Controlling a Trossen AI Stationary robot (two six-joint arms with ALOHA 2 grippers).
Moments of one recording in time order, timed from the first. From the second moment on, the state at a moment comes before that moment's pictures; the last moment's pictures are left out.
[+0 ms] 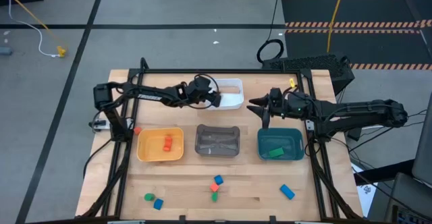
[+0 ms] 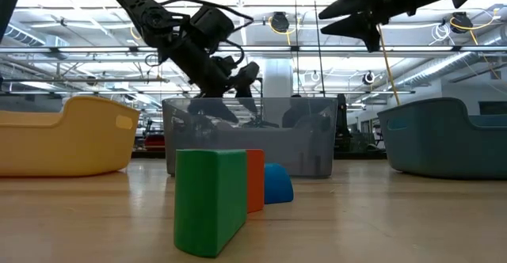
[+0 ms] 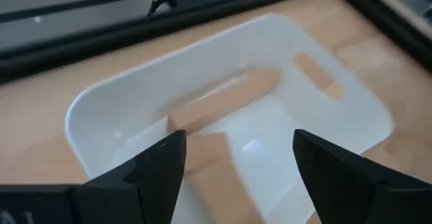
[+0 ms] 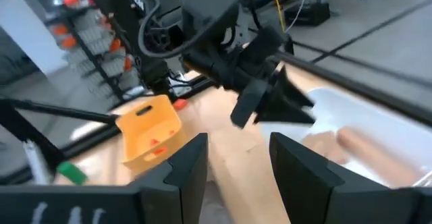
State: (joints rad) left arm 0.33 1.76 0.99 0.15 -0.26 -0.55; right arm -0.09 0.90 0.57 0.12 0.17 0.42
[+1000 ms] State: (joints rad) left arm 0.10 1.63 0.99 0.43 0.19 -0.36; right arm -0.03 0.90 0.57 0.10 -0.11 0.59
